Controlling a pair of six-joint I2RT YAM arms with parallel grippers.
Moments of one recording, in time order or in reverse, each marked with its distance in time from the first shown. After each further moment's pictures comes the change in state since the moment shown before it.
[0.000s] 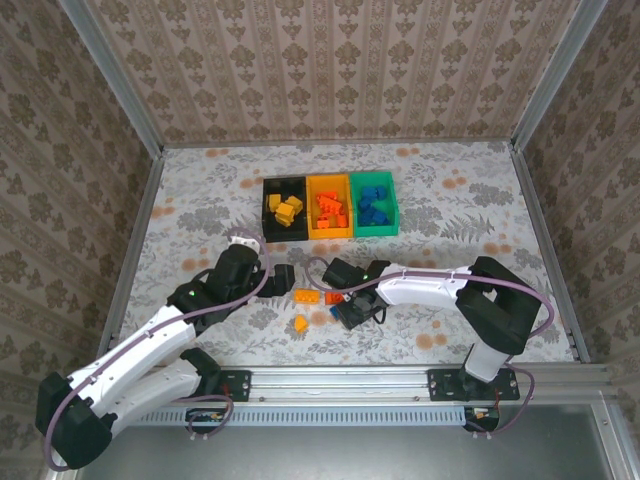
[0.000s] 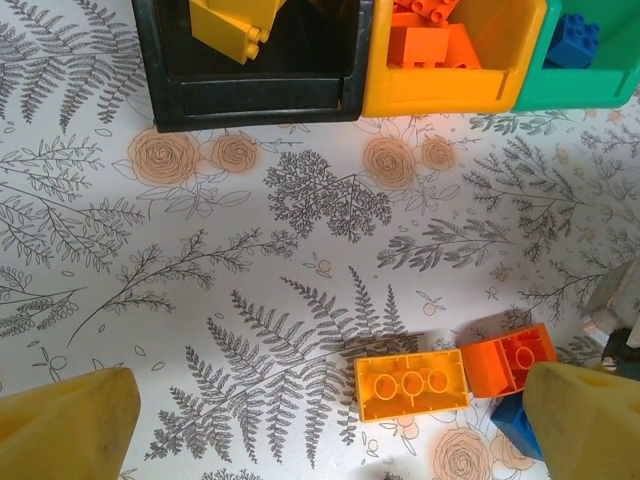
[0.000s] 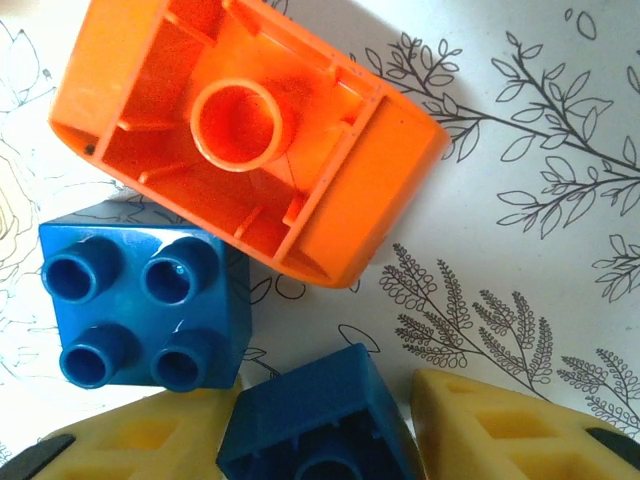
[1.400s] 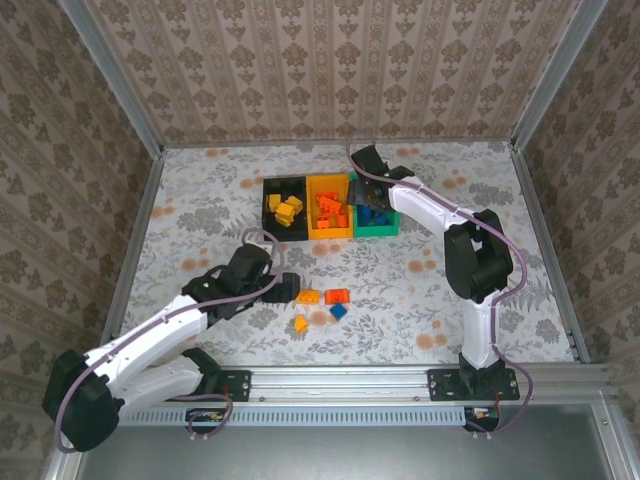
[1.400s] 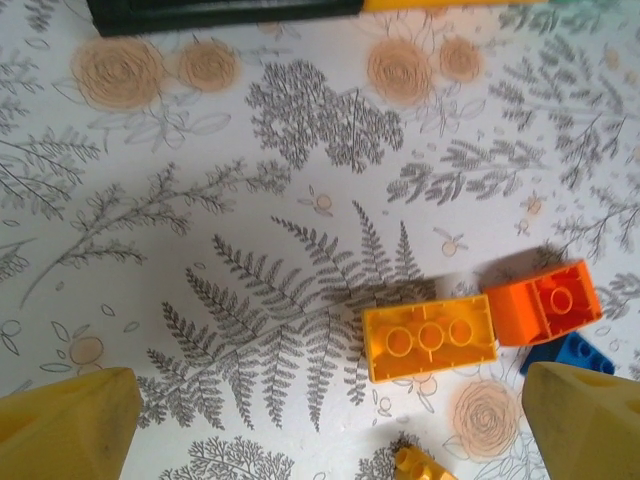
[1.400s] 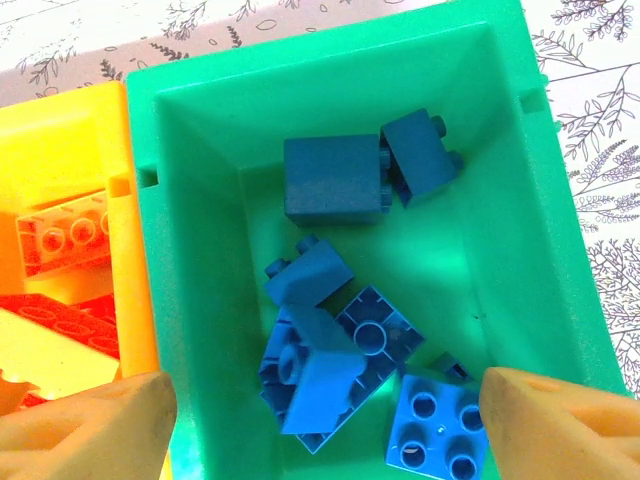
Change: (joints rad) left arm -0.021 0.137 0.002 -0.018 0.071 0.027; right arm -0.495 0.330 0.686 0.015 0.192 0.208
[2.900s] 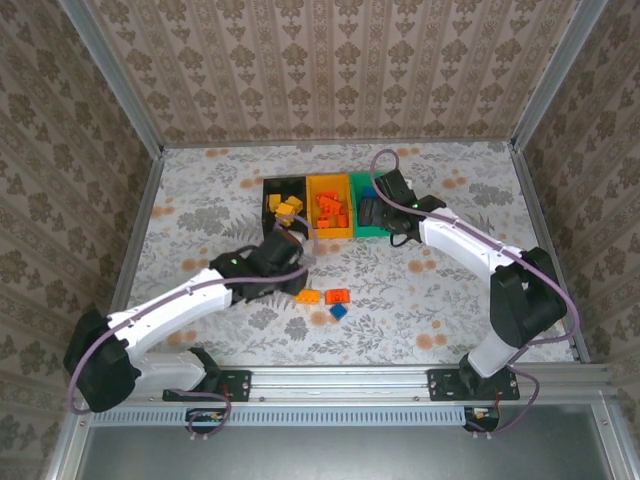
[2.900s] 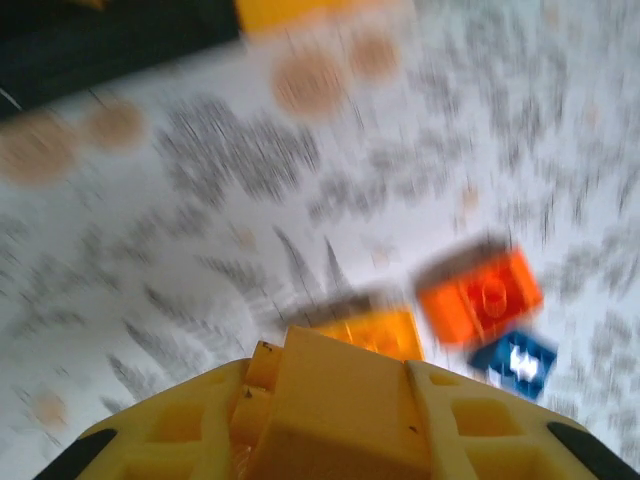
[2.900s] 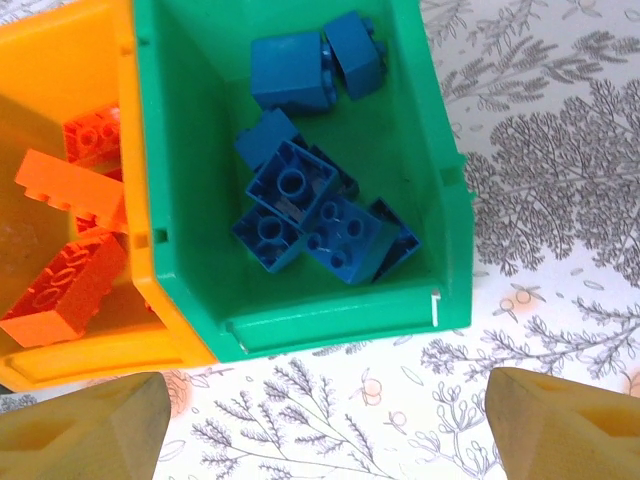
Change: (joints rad) left arm -0.072 0.224 0.277 -0.095 -0.055 0.077; right arm 0.021 -0.393 -0.430 0.107 -0.027 0.050
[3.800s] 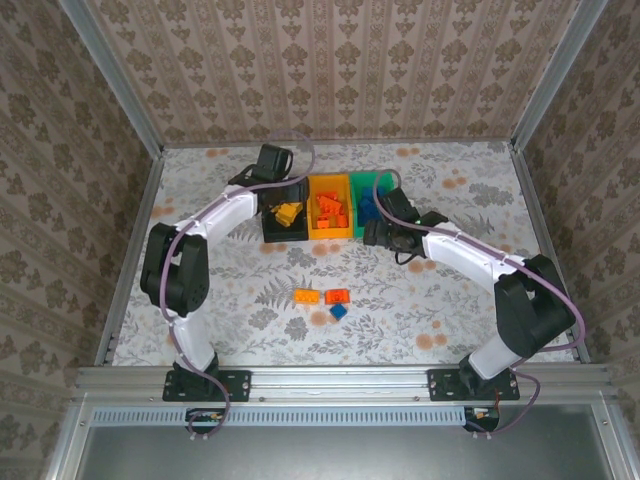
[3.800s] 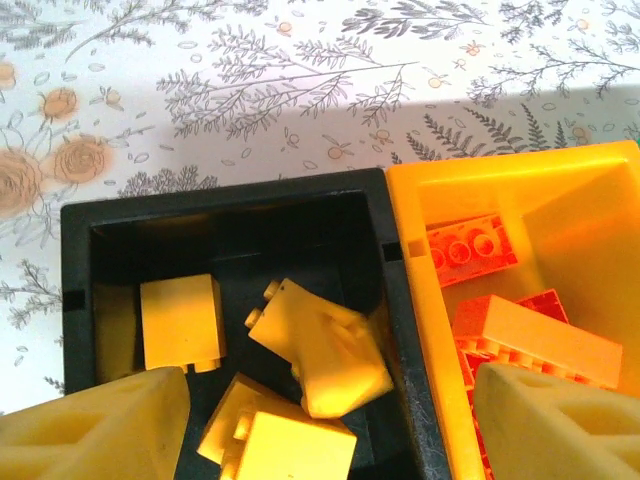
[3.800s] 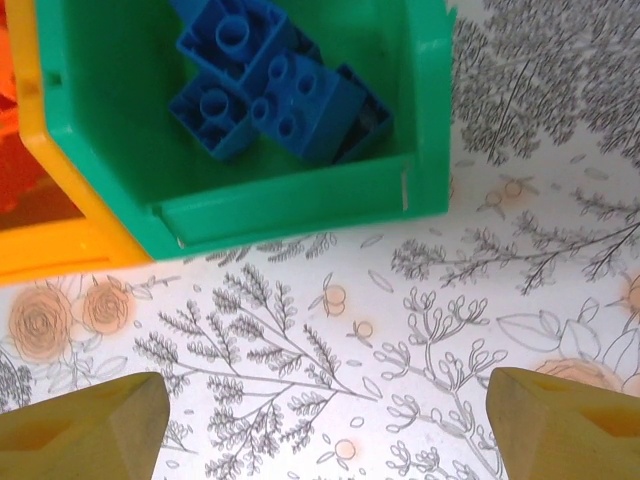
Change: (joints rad) left arm 0.359 0.652 0.568 0.220 0.046 0.136; right arm 0.024 -0.059 -0.156 0.010 -0.049 0.013
